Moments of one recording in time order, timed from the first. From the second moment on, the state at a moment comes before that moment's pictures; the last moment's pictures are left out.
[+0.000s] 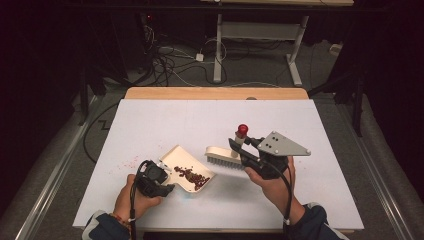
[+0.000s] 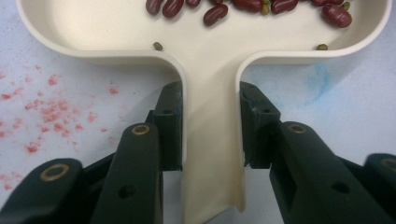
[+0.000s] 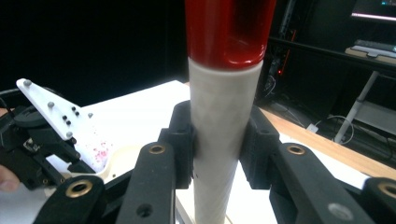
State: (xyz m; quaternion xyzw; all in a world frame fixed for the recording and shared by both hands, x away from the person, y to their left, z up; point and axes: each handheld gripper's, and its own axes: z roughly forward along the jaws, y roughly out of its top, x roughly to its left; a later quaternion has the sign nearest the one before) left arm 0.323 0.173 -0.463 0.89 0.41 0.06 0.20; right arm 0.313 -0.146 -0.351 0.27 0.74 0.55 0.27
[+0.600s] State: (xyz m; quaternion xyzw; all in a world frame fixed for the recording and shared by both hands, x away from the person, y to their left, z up) left arm 0.329 0.178 -0.463 0.88 0.42 0.07 0.21; right arm 0.312 -0.222 -0.336 0.30 0.75 0.52 0.28
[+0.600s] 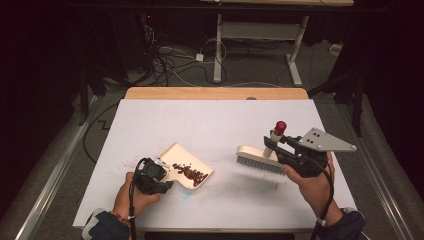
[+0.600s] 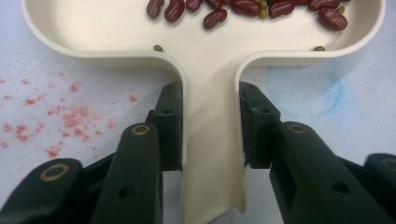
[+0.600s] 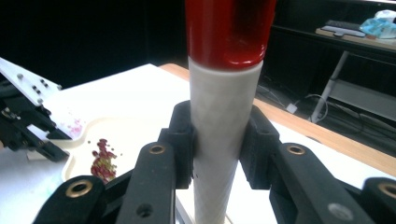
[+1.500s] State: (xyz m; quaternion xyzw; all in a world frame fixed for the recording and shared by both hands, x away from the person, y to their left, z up) left arm 0.330 0.188 -0.470 0.85 0.46 0.10 0.24; right arm 0.317 -0.268 -0.338 0.31 0.77 0.49 0.26
